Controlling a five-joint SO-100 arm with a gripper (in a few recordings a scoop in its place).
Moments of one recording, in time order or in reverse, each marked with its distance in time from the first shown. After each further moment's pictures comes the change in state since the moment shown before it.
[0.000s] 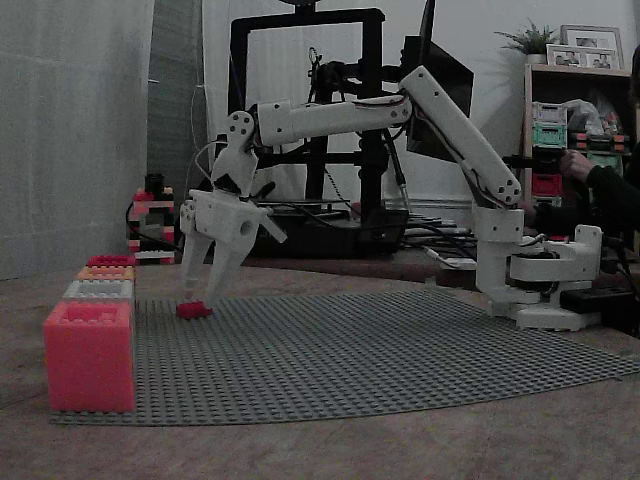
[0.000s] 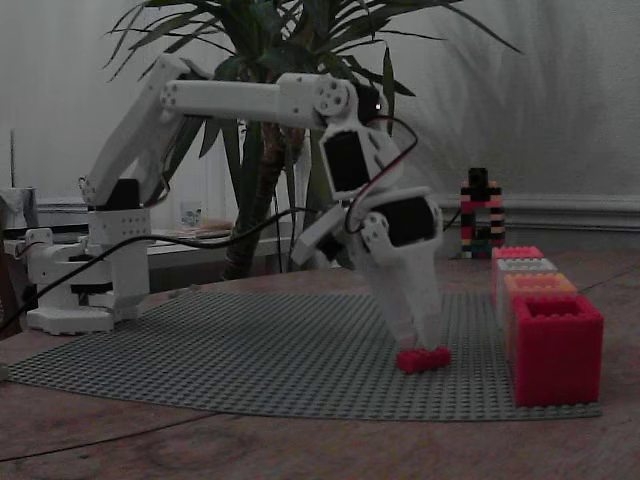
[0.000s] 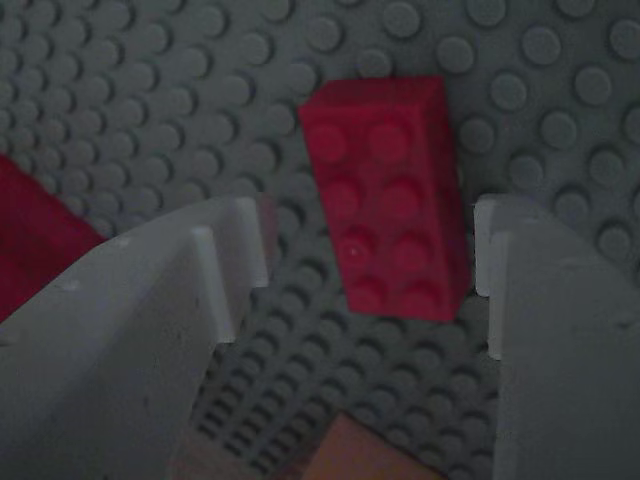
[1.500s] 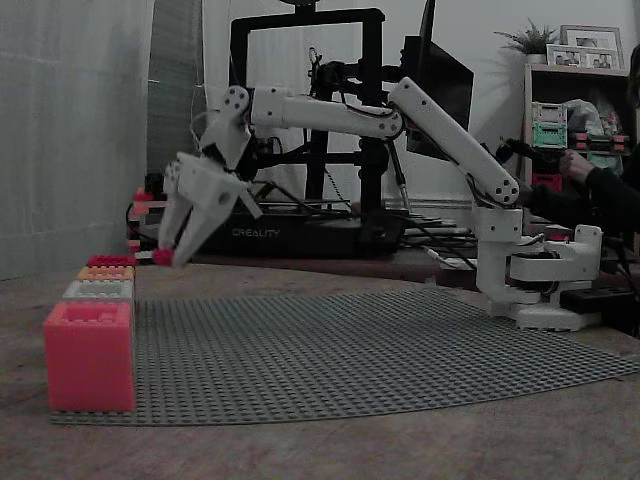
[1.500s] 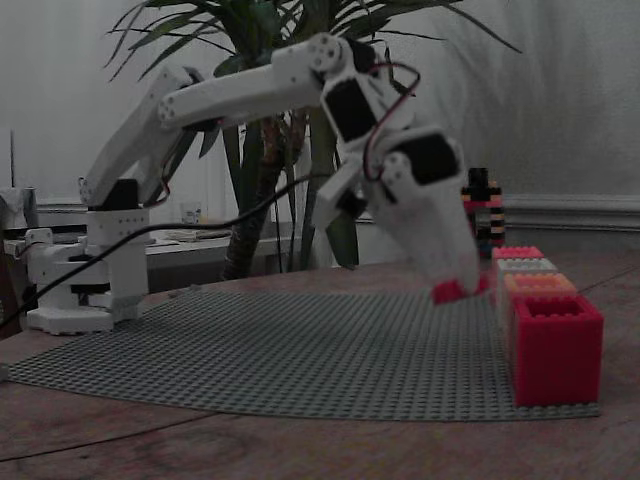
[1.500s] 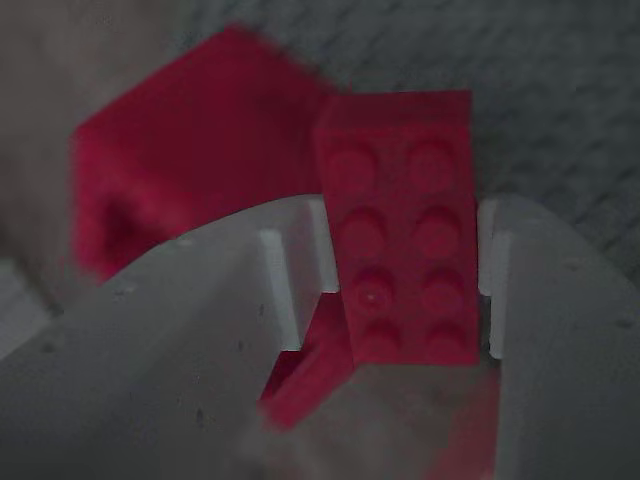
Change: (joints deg) arm 3.3 -5.8 -22.5 2.5 -5.4
